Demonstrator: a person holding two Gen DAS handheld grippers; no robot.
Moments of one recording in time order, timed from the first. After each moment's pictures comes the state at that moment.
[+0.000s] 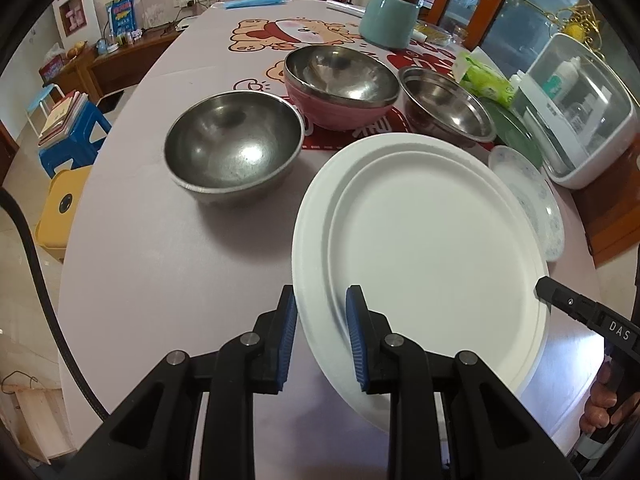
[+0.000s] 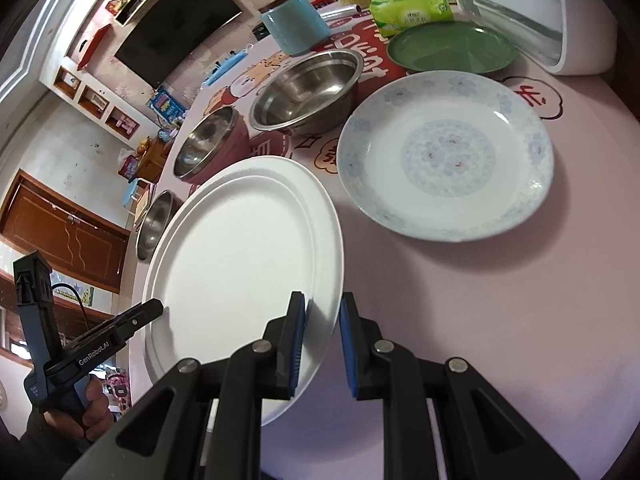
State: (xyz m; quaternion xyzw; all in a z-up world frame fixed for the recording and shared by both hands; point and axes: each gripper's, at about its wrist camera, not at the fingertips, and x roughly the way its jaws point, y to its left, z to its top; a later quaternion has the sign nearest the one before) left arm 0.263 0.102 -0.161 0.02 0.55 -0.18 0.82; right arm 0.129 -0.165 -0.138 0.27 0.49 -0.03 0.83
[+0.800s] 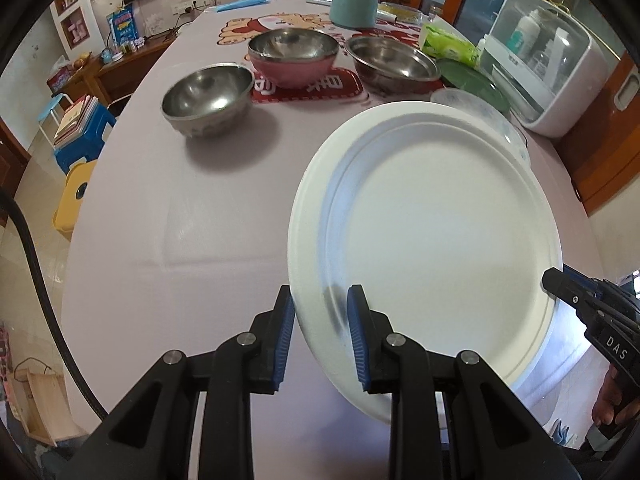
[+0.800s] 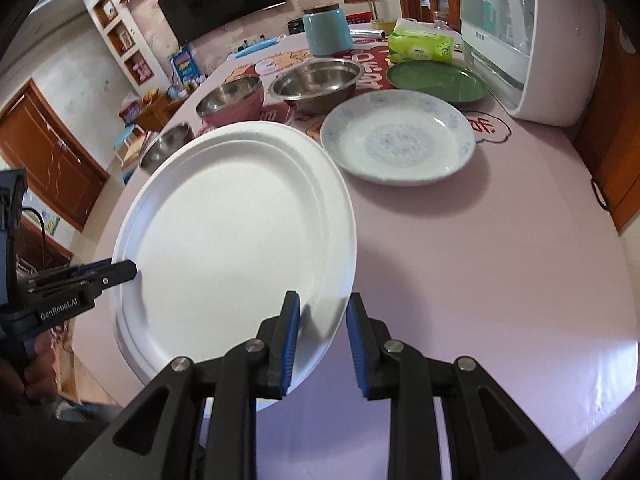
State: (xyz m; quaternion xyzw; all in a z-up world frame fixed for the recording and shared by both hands) left arm 0.140 0.071 -0.143 0.06 0.55 -0.16 0.82; right arm 0.028 -0.160 -0.118 0.13 0.50 -0.02 0.85
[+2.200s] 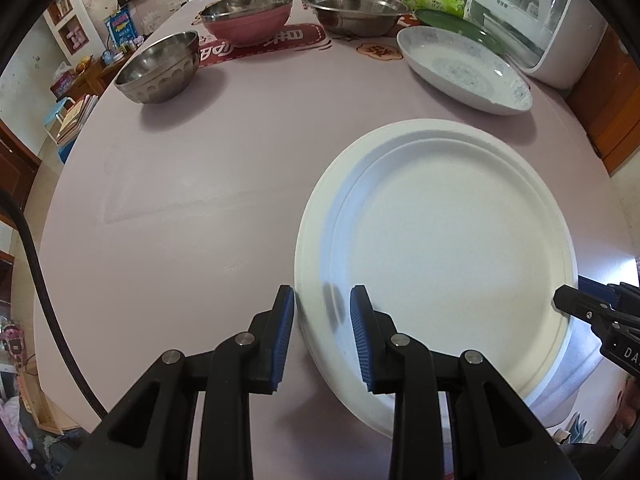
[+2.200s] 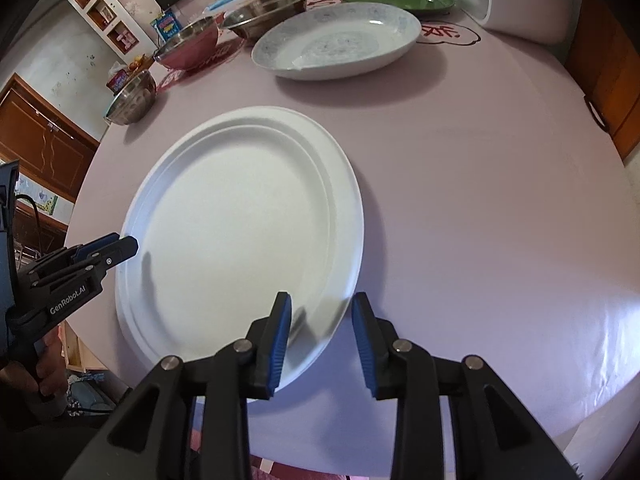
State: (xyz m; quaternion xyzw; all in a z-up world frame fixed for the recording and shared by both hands) left arm 0.106 0.009 -0.197 0.10 0.56 -0.14 0.81; right arm -0.004 -0.210 -0.171 0.15 0.58 -0.01 0.80
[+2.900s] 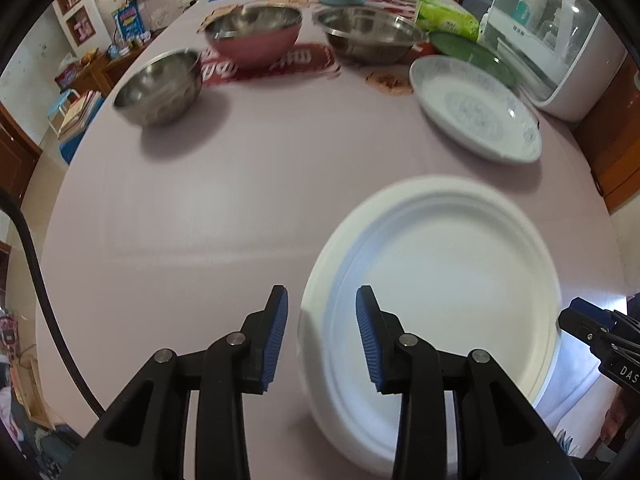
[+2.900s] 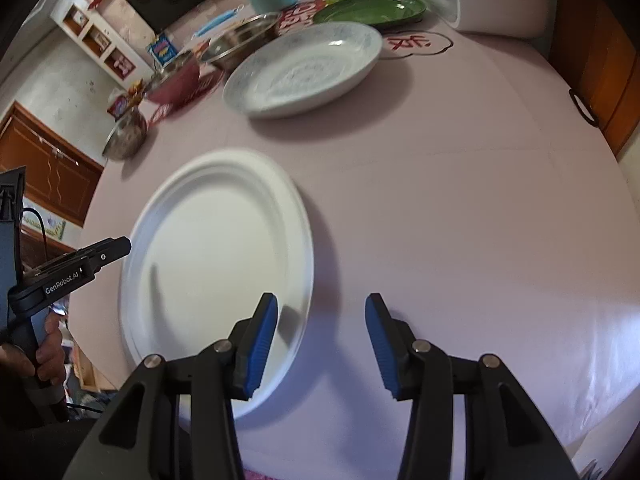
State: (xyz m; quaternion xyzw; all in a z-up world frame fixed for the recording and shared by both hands) left arm 0.143 -0.007 -0.175 0.08 0.56 -0.13 0.82; right arm 0.004 -0.257 -0.161 0.20 0.55 -0.02 0.81
